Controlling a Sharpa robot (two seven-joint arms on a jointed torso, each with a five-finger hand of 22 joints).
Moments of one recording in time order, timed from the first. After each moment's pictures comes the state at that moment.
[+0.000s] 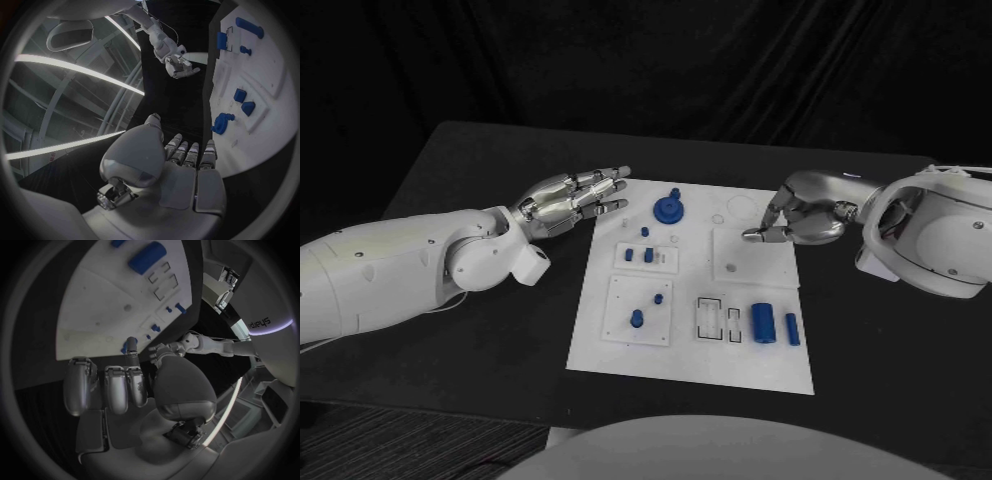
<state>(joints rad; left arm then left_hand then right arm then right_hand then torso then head) 1.24 -0.90 -0.21 1.40 -0.22 0.27 0.52 1.35 0.26 -0.22 0.27 0.42 0.22 0.11 0.04 0.03 0.02 0.07 0.01 0.01 0.00 0.11 0.00 0.00 0.18 0.02 0.22 0.01 0.07 1.44 -1.10 -0.21 1.85 -1.31 -0.06 -0.24 1.07 0.00 -0.01 0.28 0.26 1.11 0.07 0.26 0.21 1.47 0.01 1.53 1.31 1.47 -0.06 1.54 1.31 0.05 1.47 0.06 1.39 1.31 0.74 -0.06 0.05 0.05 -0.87</state>
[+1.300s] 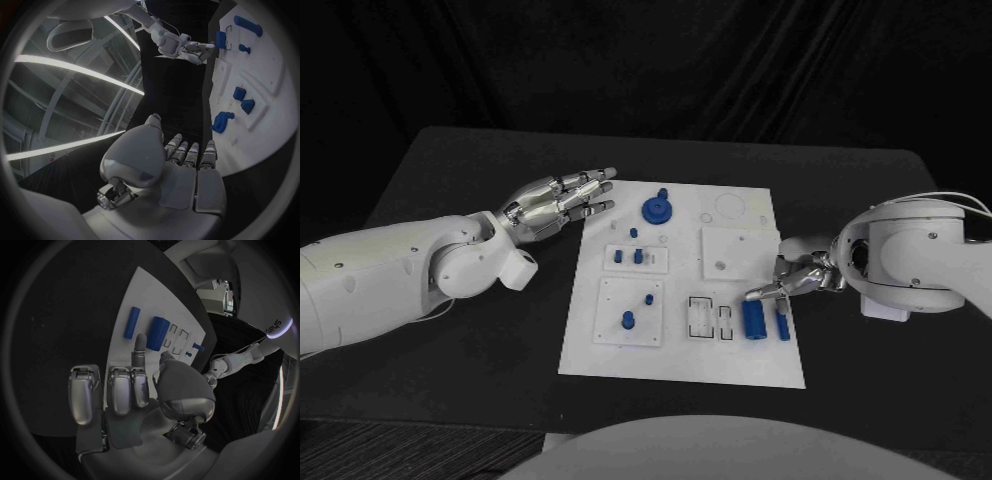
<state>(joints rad) 1.24 -0.90 -0.21 1.39 -0.22 0.27 0.52 1.35 0.26 -0.22 0.26 0.42 0.22 0.11 0.04 0.03 0.02 0.07 0.01 0.01 0.00 0.11 0.00 0.00 0.18 0.02 0.23 0.01 0.05 1.36 -1.08 -0.21 1.86 -1.14 0.26 -0.61 0.90 0.04 -0.09 0.28 0.07 1.21 0.00 0.36 0.55 1.46 -0.05 1.57 1.31 1.47 -0.11 1.57 1.31 0.01 1.47 0.00 1.57 1.31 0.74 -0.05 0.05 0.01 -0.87</state>
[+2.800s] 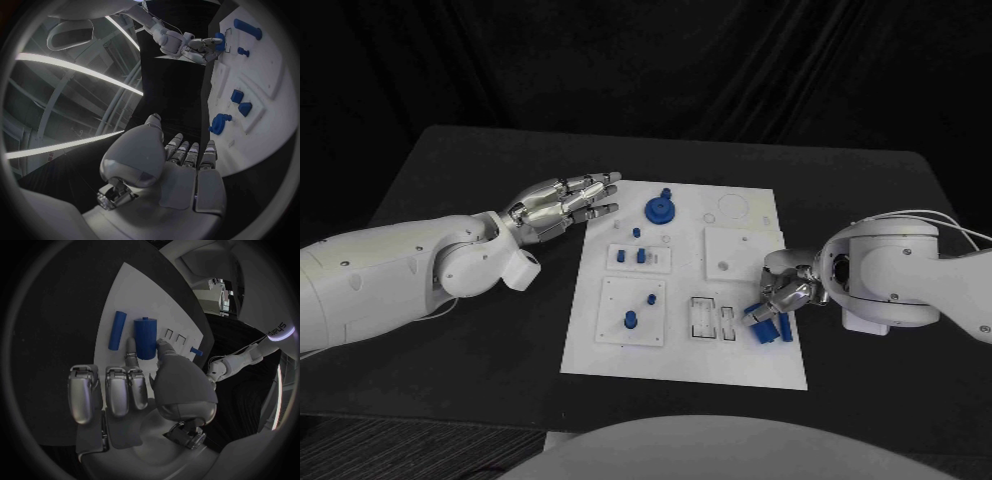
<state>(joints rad) 1.23 -0.90 -0.21 1.39 -0.22 0.29 0.51 1.35 0.26 -0.22 0.26 0.42 0.22 0.11 0.04 0.03 0.03 0.10 0.01 0.01 0.00 0.11 0.00 0.00 0.18 0.02 0.23 0.01 0.06 1.30 -1.02 -0.21 1.85 -1.13 0.22 -0.61 1.14 -0.03 -0.01 0.12 0.43 1.07 0.04 0.24 0.68 1.47 -0.03 1.57 1.31 1.47 -0.08 1.57 1.31 0.01 1.47 0.02 1.56 1.31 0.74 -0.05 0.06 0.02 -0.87</state>
